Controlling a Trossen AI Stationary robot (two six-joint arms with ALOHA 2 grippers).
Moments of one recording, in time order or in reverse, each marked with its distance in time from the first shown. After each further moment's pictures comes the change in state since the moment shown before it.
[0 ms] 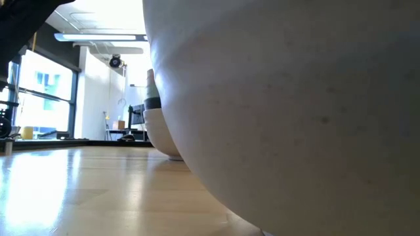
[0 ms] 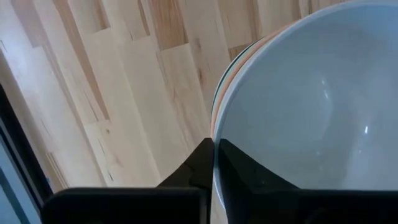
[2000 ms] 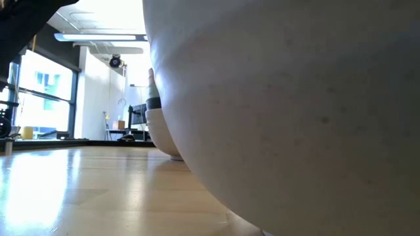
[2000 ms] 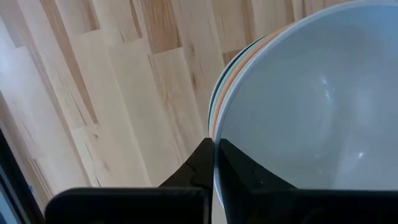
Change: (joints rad) left arm 0.010 0.016 -0.001 0.012 0.045 -0.011; right arm 0.000 0.000 0.000 0.000 -0.017 0.023
